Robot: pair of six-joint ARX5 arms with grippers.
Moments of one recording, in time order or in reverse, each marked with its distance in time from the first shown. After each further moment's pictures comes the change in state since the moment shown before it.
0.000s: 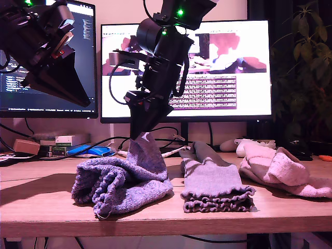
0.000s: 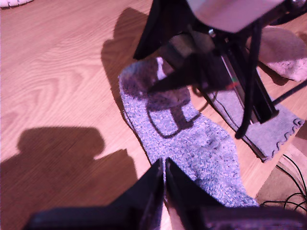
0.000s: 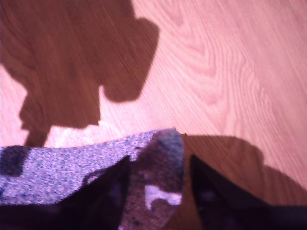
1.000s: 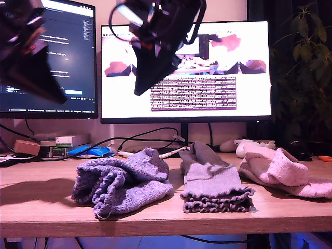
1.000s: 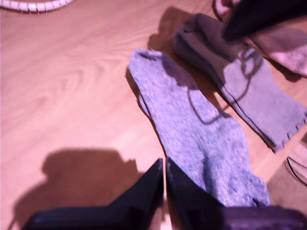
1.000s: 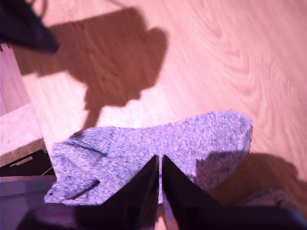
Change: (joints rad) left arm 0.045 -0.231 -0.253 0.132 -0.034 -0.008; right arm 0.011 -0.184 0.006 -0.199 -0.131 0.075
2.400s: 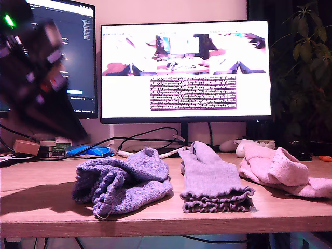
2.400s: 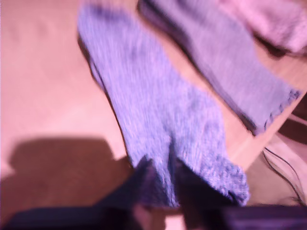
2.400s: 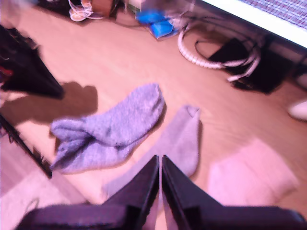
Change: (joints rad) left arm -0.140 0.121 -0.116 0.162 -0.014 -0.143; right arm 0.012 -1.297 -1.088 0.299 0.341 0.337
